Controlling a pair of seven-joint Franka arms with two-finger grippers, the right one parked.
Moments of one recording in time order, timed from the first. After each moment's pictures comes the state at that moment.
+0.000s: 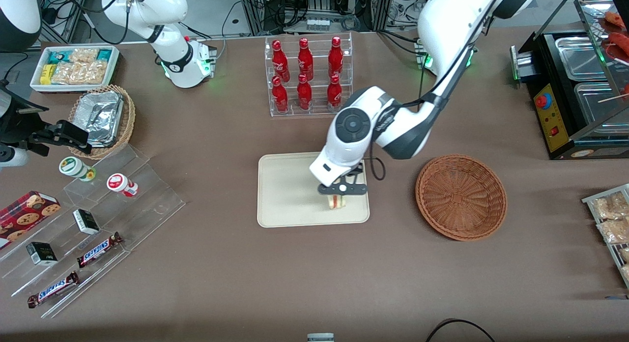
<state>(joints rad) -0.49 0.62 -0.28 -1.46 0.07 2.05 -0.73</state>
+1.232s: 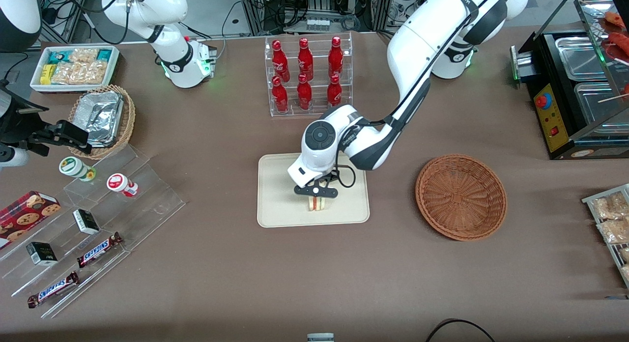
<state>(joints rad) -0.58 0.81 -0.28 -1.40 0.17 2.20 -0.78</state>
